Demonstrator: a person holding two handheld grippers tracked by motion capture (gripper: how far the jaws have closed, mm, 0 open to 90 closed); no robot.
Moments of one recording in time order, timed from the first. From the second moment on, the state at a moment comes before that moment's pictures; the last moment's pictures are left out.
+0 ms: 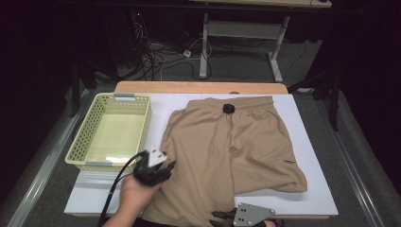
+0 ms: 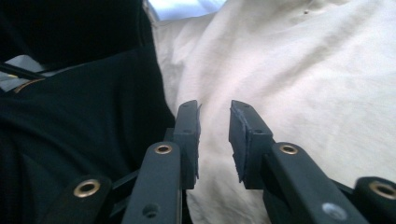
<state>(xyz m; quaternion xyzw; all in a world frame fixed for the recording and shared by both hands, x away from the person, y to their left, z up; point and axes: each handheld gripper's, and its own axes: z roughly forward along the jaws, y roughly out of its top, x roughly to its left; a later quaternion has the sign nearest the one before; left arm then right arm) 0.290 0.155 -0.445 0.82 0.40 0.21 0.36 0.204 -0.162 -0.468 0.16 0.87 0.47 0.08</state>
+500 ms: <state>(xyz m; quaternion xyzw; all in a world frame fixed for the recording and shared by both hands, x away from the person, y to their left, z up) 0.198 0.200 -0.487 0.84 0.39 0.13 0.36 0.235 -0.205 -0.459 0.26 0.84 0.45 0.17</state>
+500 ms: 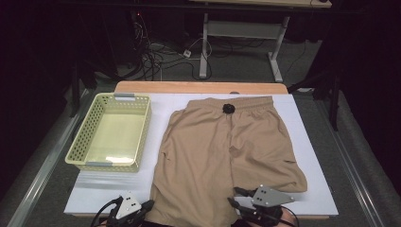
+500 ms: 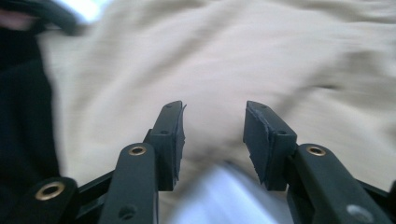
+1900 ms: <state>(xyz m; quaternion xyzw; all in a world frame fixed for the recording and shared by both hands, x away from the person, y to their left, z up) 0.223 0.170 -0.473 0.82 0.31 0.14 0.45 0.248 -0.305 -0.468 0.39 0.80 0.39 0.25</state>
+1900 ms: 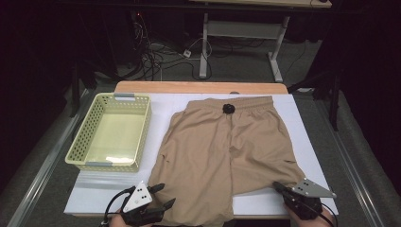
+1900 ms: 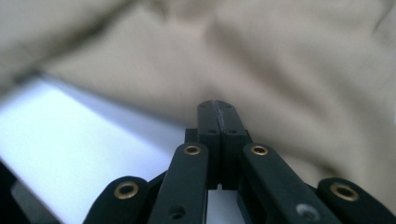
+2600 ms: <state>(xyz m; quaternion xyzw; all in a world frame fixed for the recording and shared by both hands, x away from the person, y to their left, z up) 0.223 0.189 -0.473 0.81 0.31 0.15 0.47 0.267 -0.309 -0.483 0.42 0.80 0.36 0.24</state>
